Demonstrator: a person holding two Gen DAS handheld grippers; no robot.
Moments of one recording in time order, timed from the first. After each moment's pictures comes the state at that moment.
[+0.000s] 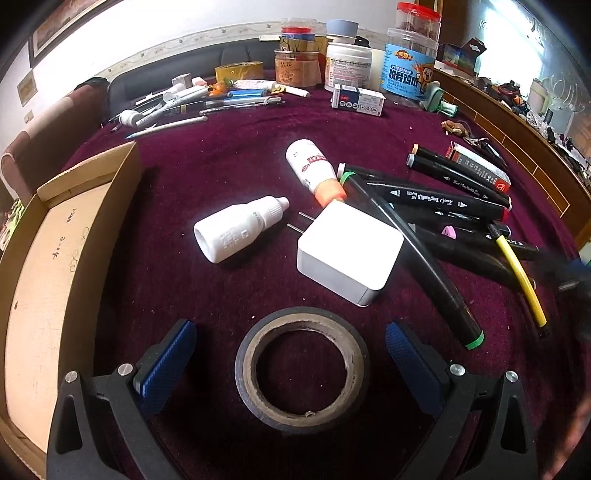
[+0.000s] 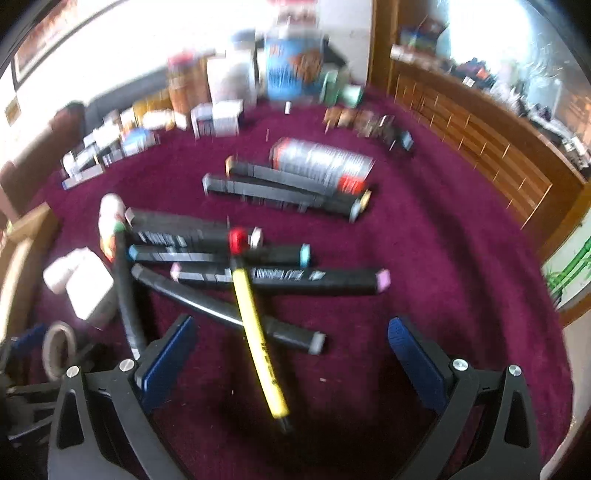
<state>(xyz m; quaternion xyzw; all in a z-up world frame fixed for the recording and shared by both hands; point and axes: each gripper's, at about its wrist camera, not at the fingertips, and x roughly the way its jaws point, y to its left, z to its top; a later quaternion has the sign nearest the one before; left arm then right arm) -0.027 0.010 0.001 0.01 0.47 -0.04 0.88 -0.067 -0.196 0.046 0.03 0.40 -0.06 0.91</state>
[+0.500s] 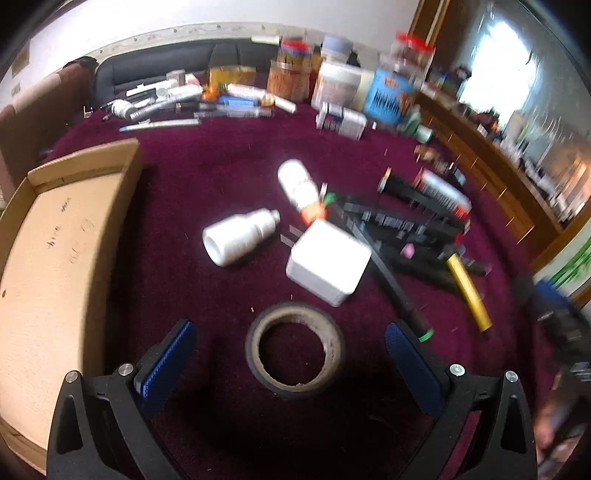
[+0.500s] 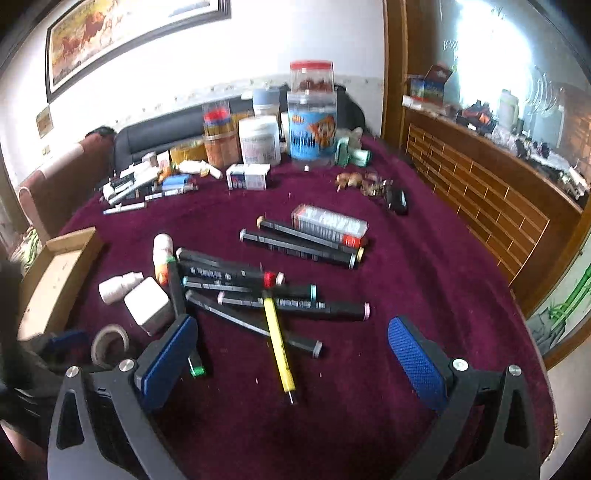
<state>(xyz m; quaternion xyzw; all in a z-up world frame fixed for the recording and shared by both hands) -0.041 0.041 0.036 -0.07 0.46 -0.11 0.88 -0.091 -0.197 0.070 0.04 0.36 -0.02 0.93</state>
